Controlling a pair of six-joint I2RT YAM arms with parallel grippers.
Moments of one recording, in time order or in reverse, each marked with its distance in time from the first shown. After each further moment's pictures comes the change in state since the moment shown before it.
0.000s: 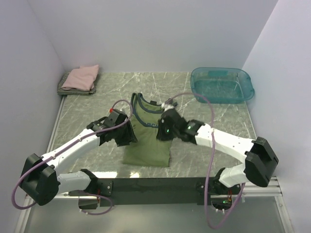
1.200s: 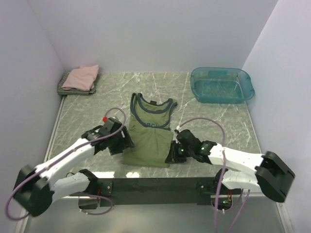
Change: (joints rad) left arm 0.009 -0.109 -0.166 0.008 -0.014 -0.075; right arm 0.008 -0.227 -0.519 0.209 -0.277 0.267
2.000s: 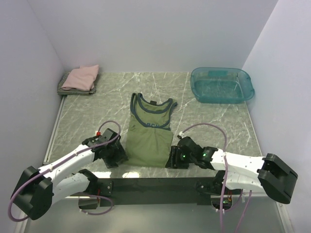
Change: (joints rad) left arm 0.018 -0.060 -0.178 -0.069 -0.016 -0.165; right arm 0.076 -0.089 -0.103 -0.003 0.103 0.071
